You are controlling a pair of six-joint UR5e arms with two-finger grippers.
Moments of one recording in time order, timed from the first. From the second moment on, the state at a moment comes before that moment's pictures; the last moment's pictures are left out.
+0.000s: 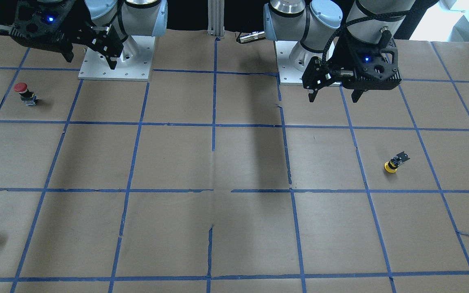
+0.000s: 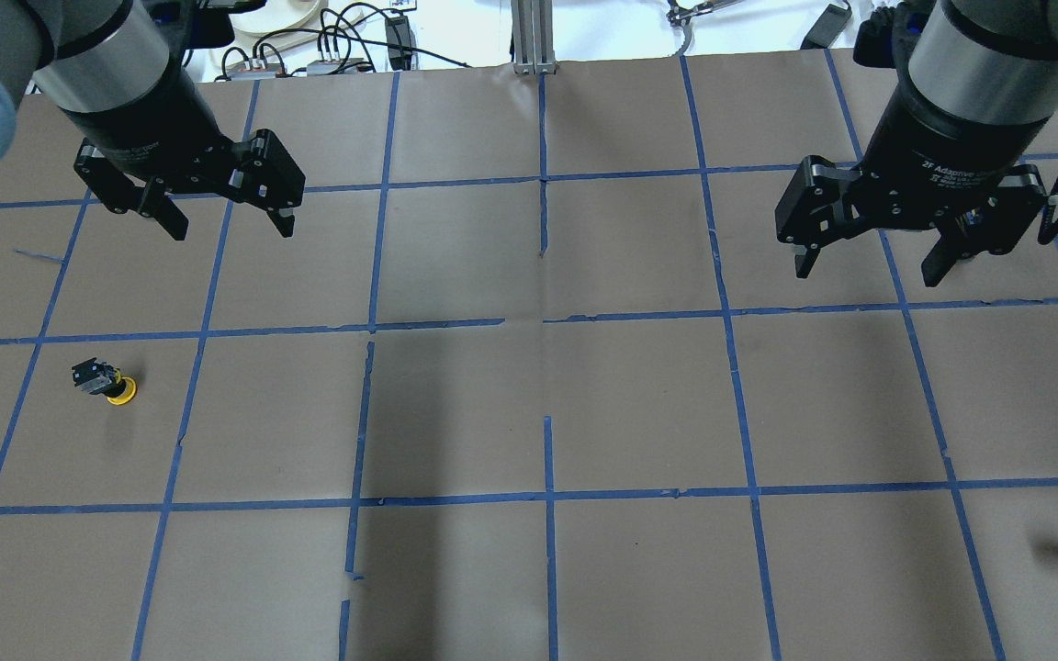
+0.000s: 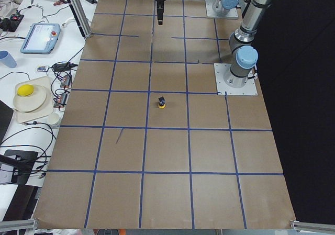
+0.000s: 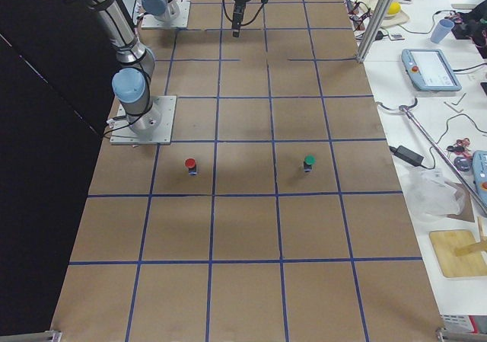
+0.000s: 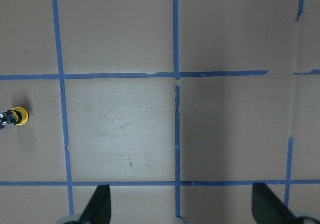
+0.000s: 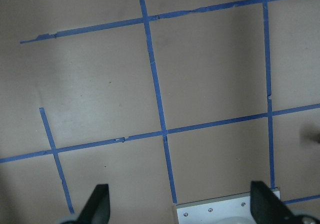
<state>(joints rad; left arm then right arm) -1.56 -1.55 -1.55 -1.62 1.59 0.01 1.56 -1.70 1.59 -1.36 -1.60 0.15</state>
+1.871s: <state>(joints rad) -0.95 -1.84 -1.92 -0.99 1.58 0.58 1.56 -1.71 1.59 -1.36 -1.59 0.15</state>
